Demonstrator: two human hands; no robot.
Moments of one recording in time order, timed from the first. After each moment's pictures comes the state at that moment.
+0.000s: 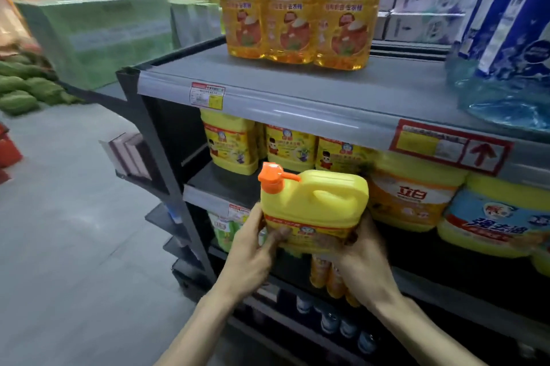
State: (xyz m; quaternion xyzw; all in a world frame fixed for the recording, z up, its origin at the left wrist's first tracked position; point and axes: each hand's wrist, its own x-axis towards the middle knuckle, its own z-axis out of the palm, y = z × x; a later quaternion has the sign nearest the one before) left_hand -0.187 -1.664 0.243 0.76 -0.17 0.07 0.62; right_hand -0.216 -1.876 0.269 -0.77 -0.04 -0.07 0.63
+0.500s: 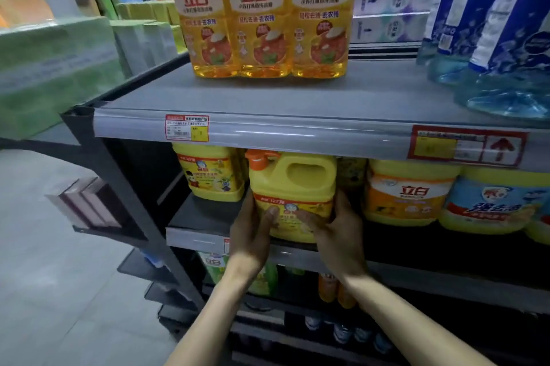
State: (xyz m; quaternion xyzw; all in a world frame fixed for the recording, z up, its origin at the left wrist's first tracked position) left_hand -0.085 -1.649 0.241 0.75 -0.16 0.11 0.63; right_hand -0.133 -1.816 0.248 -0.75 0.09 -0.26 0.61
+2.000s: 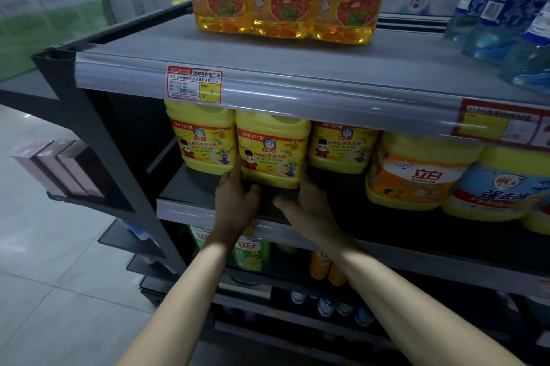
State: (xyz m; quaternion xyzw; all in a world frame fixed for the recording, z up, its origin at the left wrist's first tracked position) left_hand -0.030 -1.624 0.224 0.89 -0.07 0.07 0.45; right_hand -0.092 -1.774 0.249 -0.87 0.10 -0.06 0.48
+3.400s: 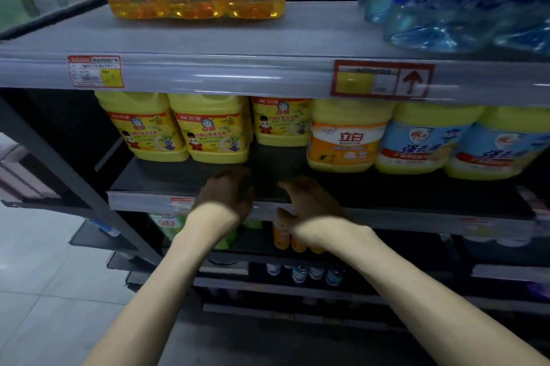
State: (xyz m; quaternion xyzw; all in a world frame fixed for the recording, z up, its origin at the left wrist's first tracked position) left_hand -0.112 -1.682 0.263 0.95 -0.21 -0.04 0.24; right_hand -0.188 -1.869 0.255 -0.97 0.05 0.08 0.23
